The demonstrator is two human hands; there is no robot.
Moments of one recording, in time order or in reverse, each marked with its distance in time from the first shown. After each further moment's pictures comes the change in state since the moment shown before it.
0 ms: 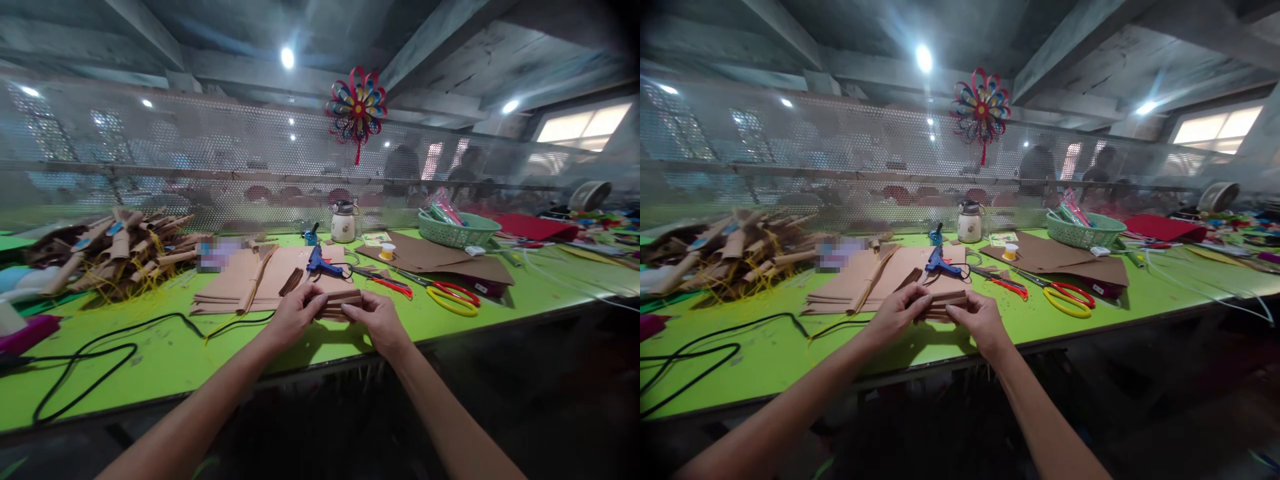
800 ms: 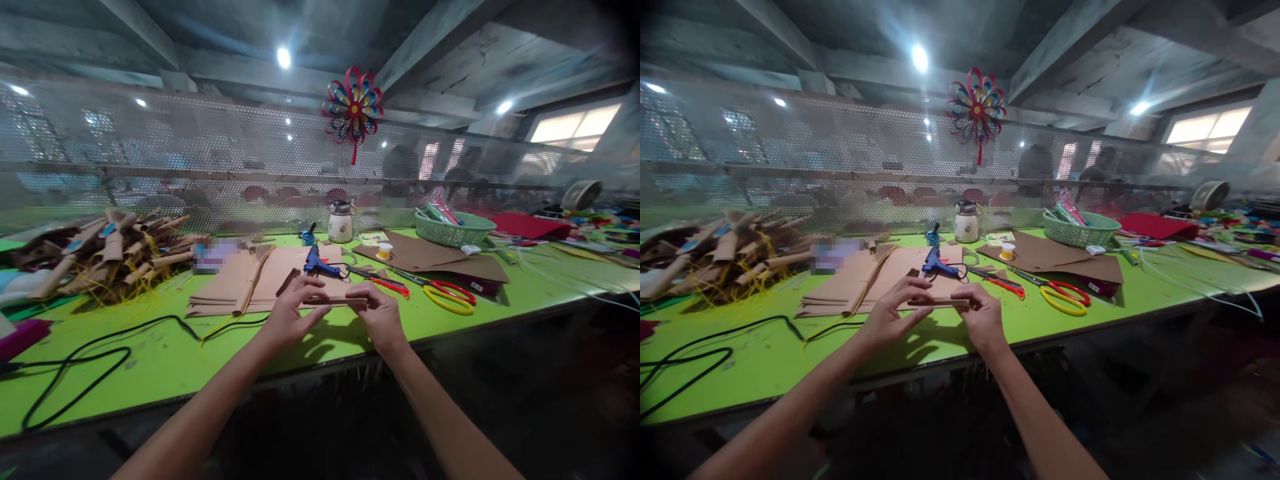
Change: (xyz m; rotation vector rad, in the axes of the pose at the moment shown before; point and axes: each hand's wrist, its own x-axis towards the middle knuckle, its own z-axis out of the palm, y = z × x) left_hand -0.003 0.005 -0.004 0.211 0.104 0.380; right_hand 0.003 0.000 -0.004 -0.240 0.153 -0.368
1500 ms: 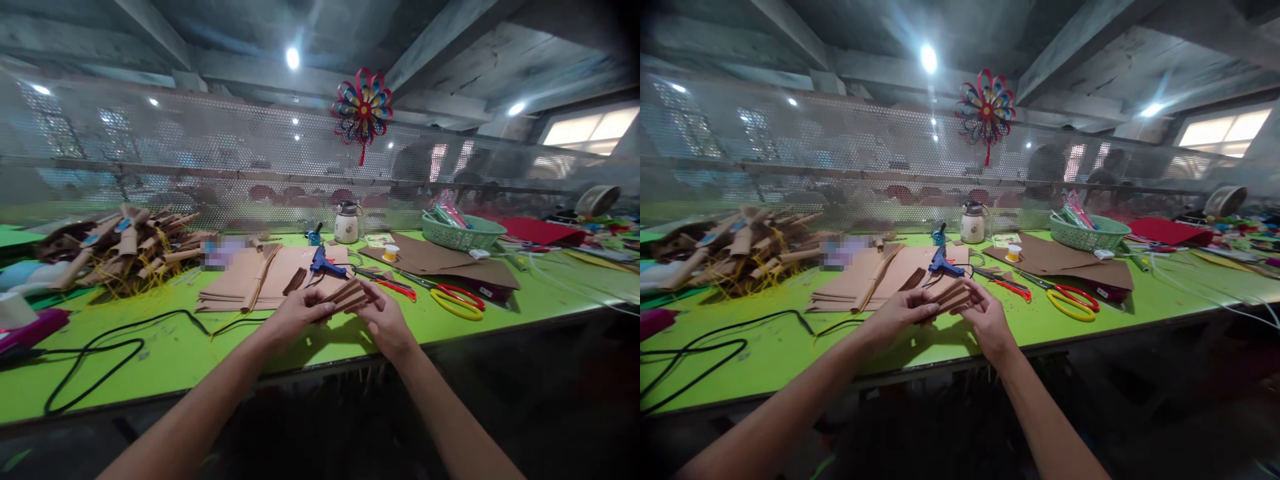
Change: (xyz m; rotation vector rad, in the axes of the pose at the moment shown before) left_hand 0.004 0.001 0.001 -0.560 -0.200 -0.585; right_hand -0.004 -0.006 0.001 0.443 -0.121 0.354
